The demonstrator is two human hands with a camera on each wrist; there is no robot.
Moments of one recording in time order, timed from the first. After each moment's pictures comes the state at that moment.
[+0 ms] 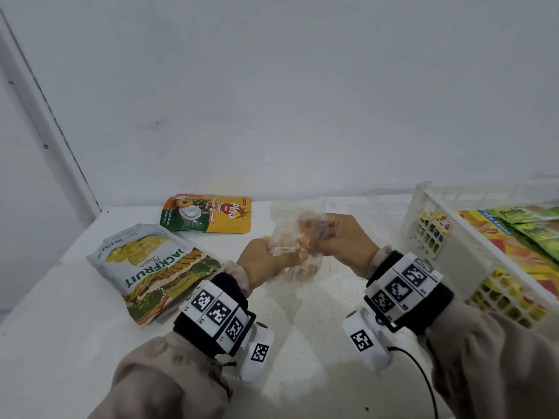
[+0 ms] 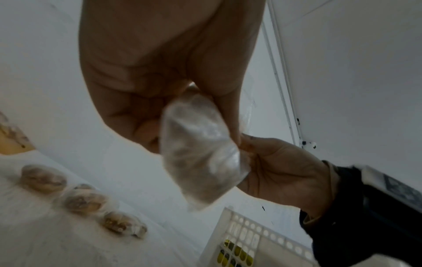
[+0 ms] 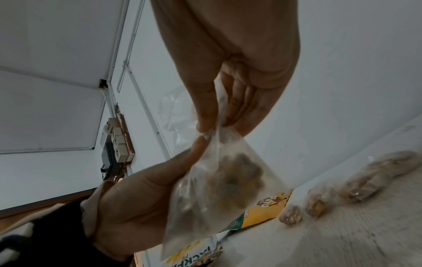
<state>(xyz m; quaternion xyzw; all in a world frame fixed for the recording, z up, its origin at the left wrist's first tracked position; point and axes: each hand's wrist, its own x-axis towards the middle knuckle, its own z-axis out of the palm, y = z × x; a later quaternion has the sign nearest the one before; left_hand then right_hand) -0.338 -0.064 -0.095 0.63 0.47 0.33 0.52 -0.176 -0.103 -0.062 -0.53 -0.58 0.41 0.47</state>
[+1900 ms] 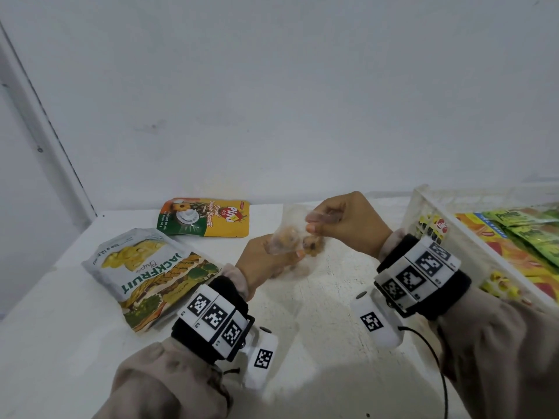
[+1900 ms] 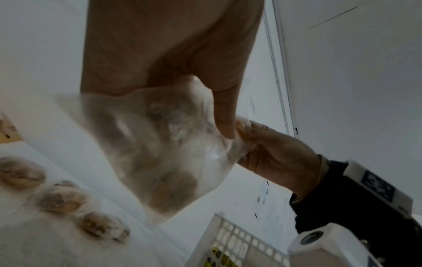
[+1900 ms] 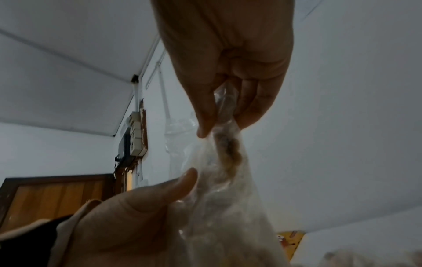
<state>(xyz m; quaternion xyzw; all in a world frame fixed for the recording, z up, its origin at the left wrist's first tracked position) -0.338 -0.065 -0.089 0.59 0.40 0.36 0.60 -0.165 -0.099 -0.027 -0.55 -0.68 0.24 0.43</state>
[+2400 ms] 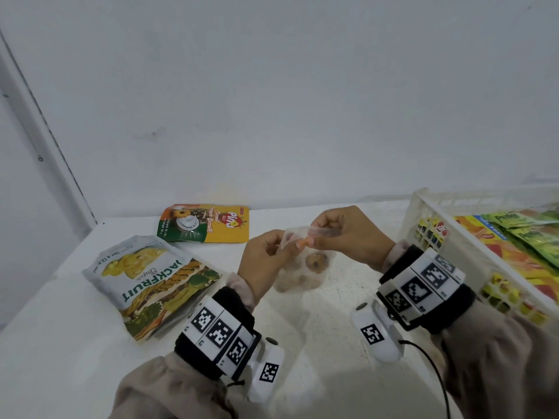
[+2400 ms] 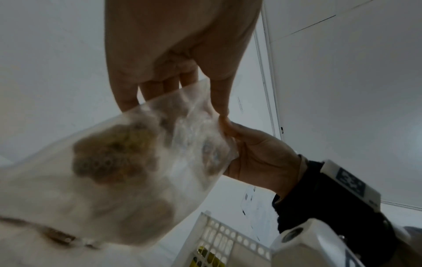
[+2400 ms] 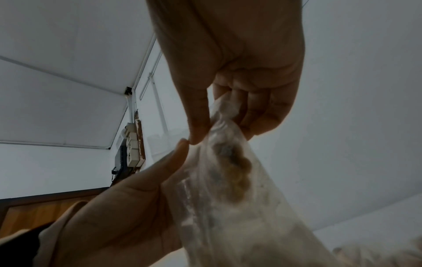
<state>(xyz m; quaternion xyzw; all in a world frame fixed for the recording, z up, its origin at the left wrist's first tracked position) -0.332 -0.076 -0.081 0.63 0.34 0.46 0.53 -0.167 -0.106 -0.032 -0.52 -0.65 0.34 0.43</state>
